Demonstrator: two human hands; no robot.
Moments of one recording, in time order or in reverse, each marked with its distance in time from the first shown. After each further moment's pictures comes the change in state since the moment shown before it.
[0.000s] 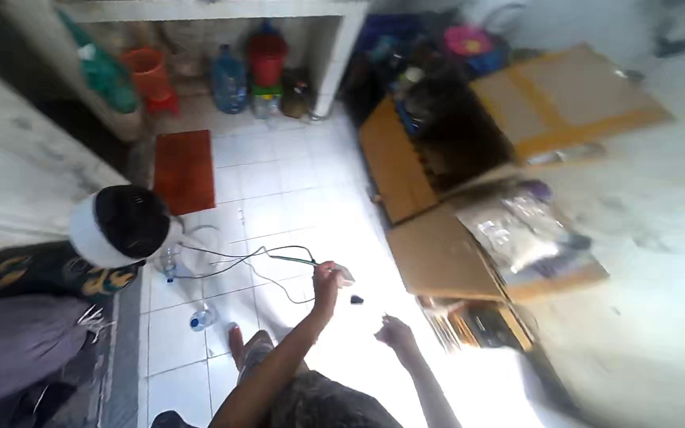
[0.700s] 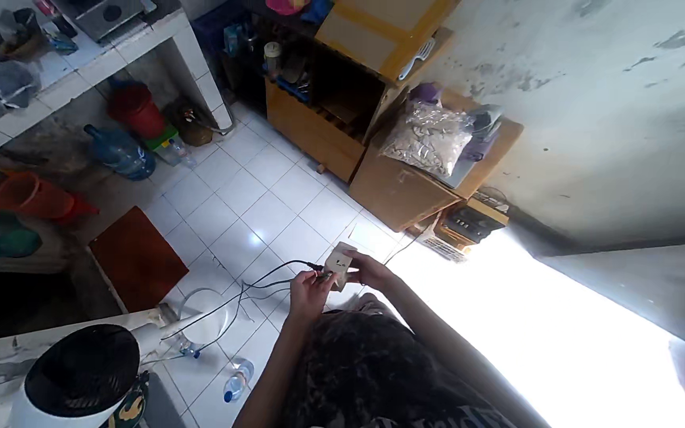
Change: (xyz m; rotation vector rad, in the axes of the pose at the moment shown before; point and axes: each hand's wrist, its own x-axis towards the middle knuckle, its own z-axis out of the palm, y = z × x) left_hand 0.030 0.043 0.076 -0.401 -0.037 -0.553; right_hand 0.059 -0.111 -0.013 0.536 -0.247 0.161
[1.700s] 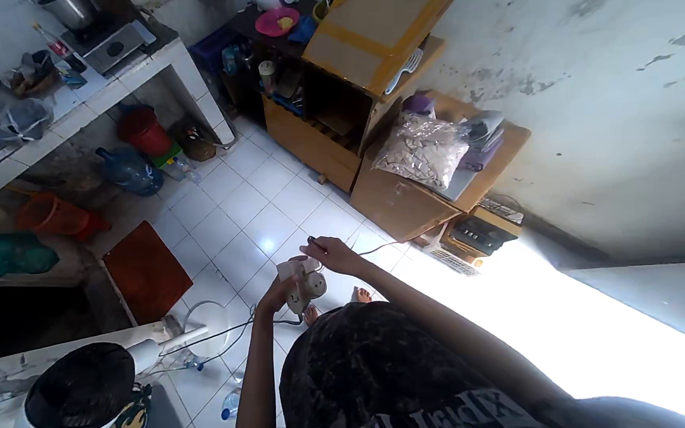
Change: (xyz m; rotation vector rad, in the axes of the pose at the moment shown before) left_hand 0.064 0.026 -0.003 0.877 -0.534 0.310; right_hand -0.032 -0.118 0.024 -0.981 -0.167 -0.489
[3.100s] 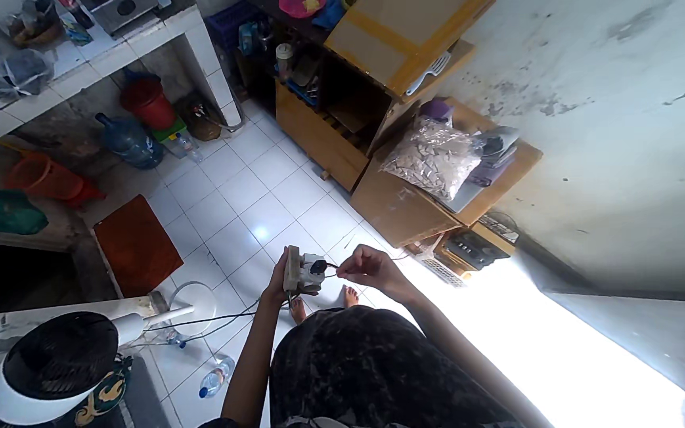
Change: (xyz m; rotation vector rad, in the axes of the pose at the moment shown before) left_hand 0.037 -0.033 0.002 -0.473 0.023 -0.290; right_hand -0.062 0.058 -0.011 0.653 0.037 -0.360
